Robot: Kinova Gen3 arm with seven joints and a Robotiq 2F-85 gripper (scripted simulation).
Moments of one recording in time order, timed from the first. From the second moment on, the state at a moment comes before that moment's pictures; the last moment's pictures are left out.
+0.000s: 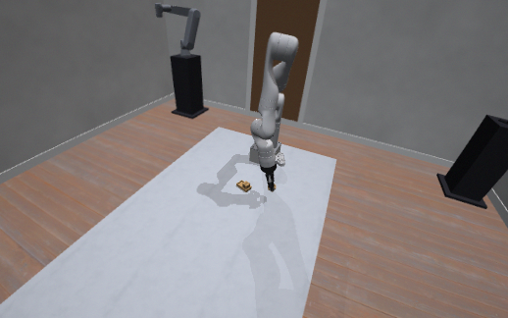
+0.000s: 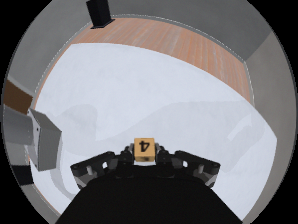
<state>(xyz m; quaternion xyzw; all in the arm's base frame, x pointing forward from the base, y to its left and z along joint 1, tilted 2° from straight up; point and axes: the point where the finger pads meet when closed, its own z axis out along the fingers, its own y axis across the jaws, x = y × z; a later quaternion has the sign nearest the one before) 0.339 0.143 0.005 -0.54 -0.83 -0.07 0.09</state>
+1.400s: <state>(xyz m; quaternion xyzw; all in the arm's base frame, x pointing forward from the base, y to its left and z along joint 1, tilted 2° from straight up) 0.345 0.135 0.006 -0.53 -0.80 -0.16 0.21</state>
